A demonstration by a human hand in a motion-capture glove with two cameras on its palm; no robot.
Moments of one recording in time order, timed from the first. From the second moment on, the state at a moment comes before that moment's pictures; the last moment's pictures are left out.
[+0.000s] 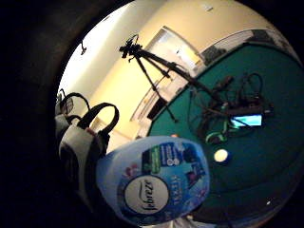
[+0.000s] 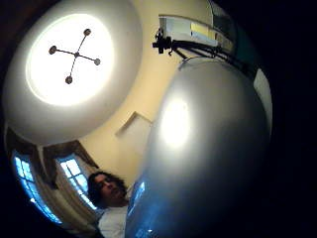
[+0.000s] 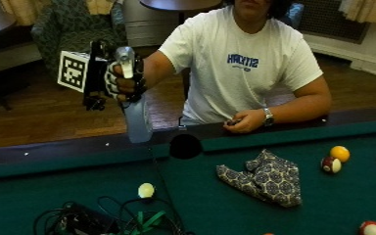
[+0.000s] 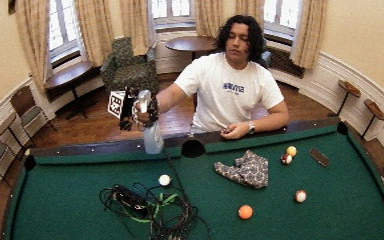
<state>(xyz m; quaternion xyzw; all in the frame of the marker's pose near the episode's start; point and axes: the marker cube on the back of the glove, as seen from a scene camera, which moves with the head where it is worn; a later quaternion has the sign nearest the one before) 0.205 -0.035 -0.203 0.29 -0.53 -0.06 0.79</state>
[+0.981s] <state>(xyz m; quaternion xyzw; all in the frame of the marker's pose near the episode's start) -0.056 -0.117 -0.109 -0.16 -0.34 -0.07 0.92</state>
